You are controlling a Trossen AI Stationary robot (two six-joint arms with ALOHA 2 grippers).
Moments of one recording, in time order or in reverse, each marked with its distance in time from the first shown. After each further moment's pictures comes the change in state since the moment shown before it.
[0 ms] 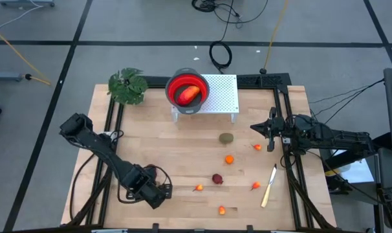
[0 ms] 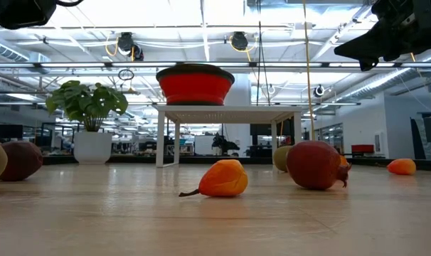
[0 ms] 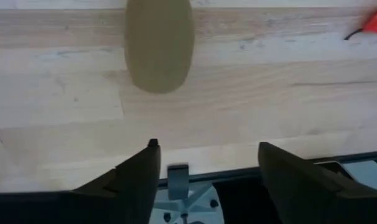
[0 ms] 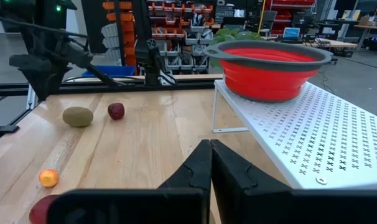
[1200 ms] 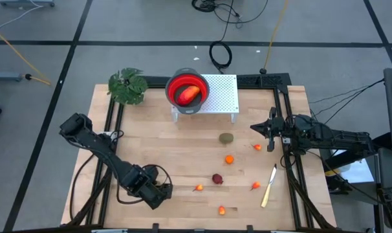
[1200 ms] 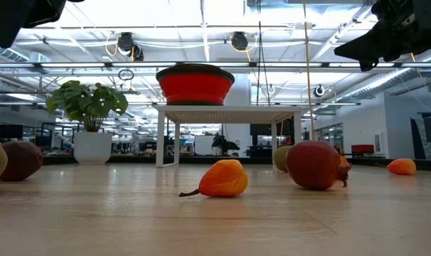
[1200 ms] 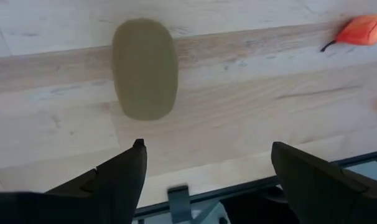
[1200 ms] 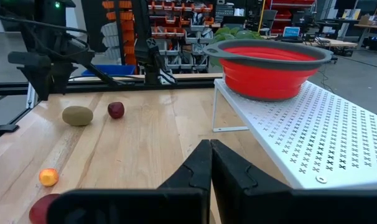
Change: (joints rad) left arm -0.006 -0.001 0.000 -0.011 -0.096 0.093; right arm 0.000 0.000 0.000 -0.003 0.000 0.000
